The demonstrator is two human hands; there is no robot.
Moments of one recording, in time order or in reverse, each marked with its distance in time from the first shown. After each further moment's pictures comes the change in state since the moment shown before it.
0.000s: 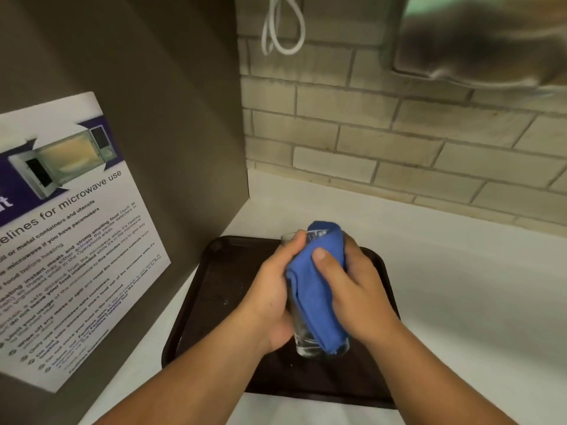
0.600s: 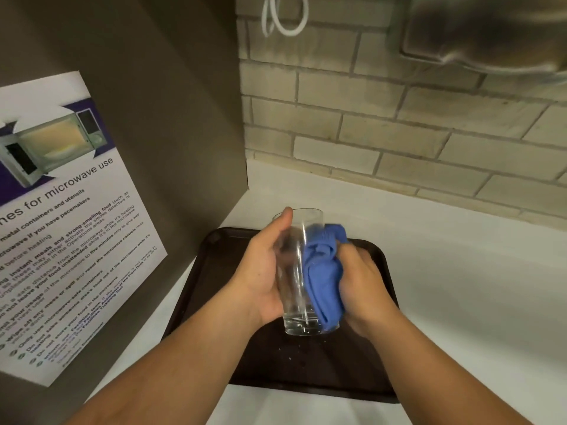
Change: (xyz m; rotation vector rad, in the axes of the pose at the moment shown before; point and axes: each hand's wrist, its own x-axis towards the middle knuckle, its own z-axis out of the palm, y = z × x) left_hand 0.014 0.020 -0.009 -0.011 -0.012 -0.069; right_hand 0.014 0.017 0.001 0.199 0.027 0.243
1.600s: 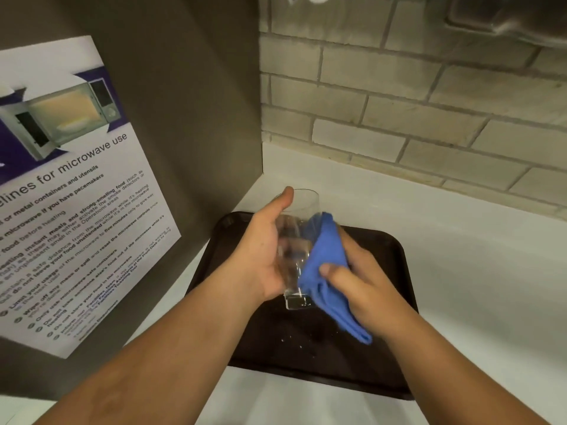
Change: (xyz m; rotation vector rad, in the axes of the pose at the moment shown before) left_hand 0.002 0.017 -0.011 0.019 0.243 -0.036; right_hand -0.001 0.010 -0.001 -0.193 -0.345 -0.207
